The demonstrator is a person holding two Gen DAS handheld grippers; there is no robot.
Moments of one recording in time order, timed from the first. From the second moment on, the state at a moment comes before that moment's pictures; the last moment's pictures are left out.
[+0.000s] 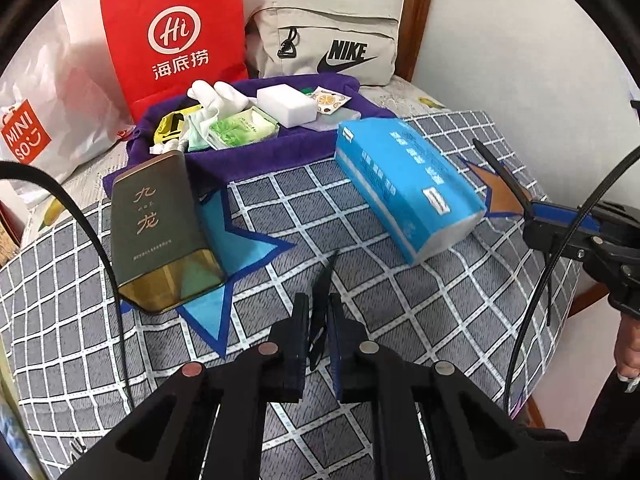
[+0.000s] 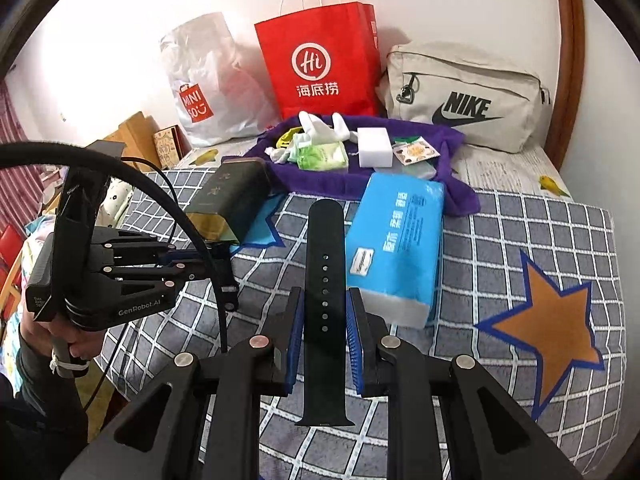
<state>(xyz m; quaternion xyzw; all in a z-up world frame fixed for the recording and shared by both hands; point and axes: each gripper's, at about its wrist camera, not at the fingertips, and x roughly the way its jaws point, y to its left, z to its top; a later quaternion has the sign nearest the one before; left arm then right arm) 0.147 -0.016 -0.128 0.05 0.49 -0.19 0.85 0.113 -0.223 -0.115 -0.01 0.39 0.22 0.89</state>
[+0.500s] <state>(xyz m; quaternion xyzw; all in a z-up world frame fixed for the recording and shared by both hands) 0.175 -0.032 -0.168 0.09 0.52 -0.17 0.83 0.135 -0.223 -0.127 -0.02 0.42 0.22 0.88</state>
